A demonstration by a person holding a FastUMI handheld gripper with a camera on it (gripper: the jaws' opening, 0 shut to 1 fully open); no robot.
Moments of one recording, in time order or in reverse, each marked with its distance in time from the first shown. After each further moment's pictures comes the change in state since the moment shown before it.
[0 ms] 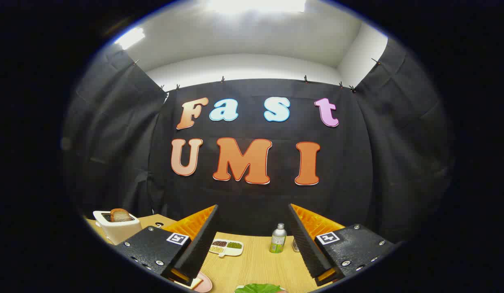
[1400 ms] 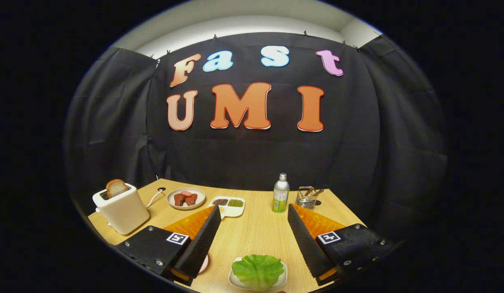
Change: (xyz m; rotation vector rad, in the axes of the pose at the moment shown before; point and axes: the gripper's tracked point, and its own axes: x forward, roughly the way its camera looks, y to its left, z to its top) arm -0.009 -0.018 -0.111 0.023 0.439 0.028
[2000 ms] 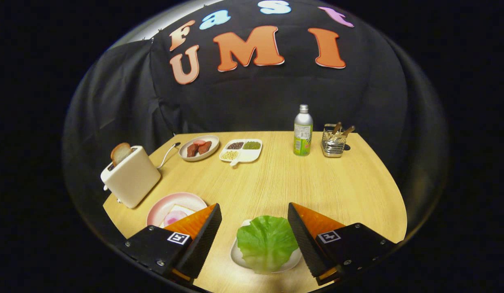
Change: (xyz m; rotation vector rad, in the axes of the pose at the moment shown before) arm 0.024 0.009 -0.125 0.041 0.436 0.198
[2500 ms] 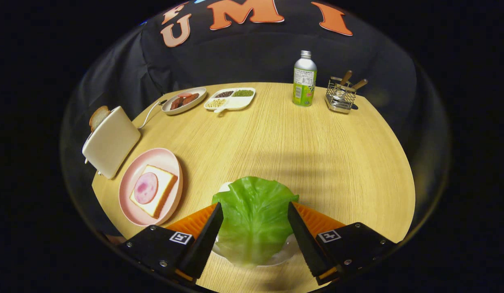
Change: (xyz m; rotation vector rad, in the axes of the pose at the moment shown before) arm 0.030 -0.019 -0.080 -0.049 0.284 -0.020
